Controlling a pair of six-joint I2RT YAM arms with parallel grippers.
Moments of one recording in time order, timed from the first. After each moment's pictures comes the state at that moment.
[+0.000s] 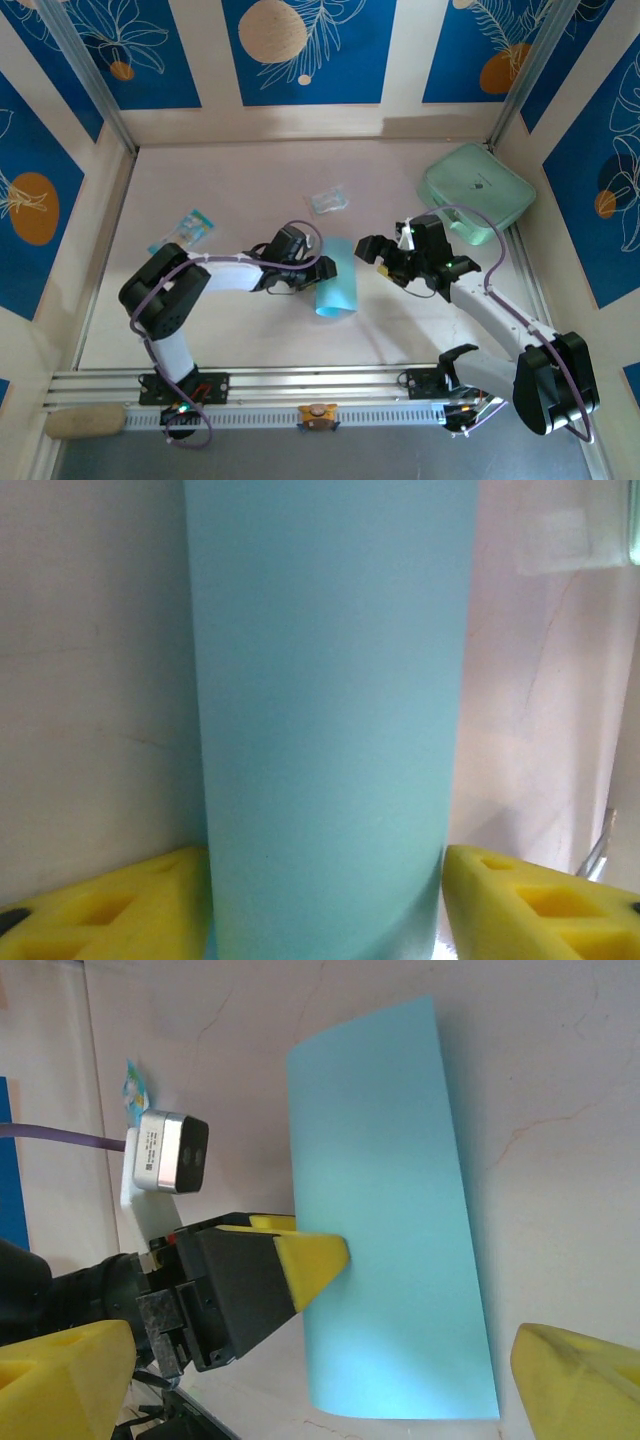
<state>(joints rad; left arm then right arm) -0.73 1.76 0.84 0.08 0.38 -0.94 0.35 1.10 0.63 -0.32 -0.48 0.86</state>
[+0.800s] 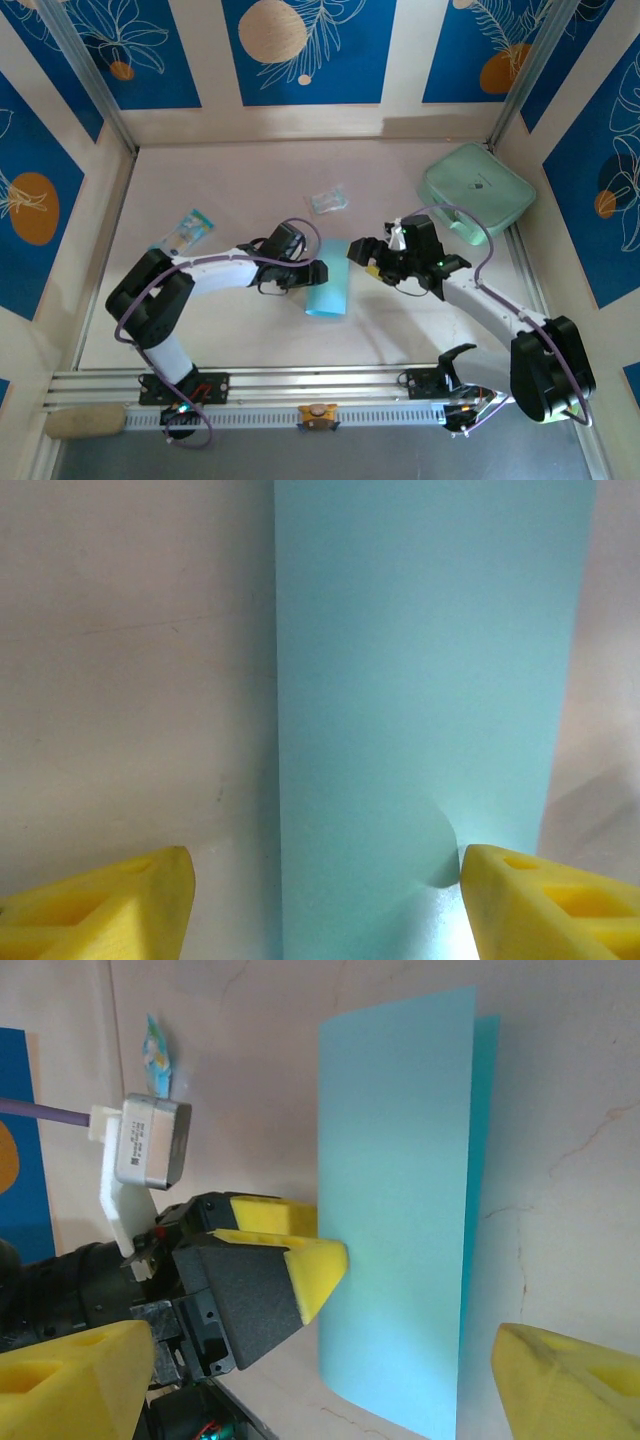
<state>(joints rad) -0.72 1.68 0.89 -0.21 0.27 -0.74 0.41 1.19 0.62 -0.21 -0.55 0.87</state>
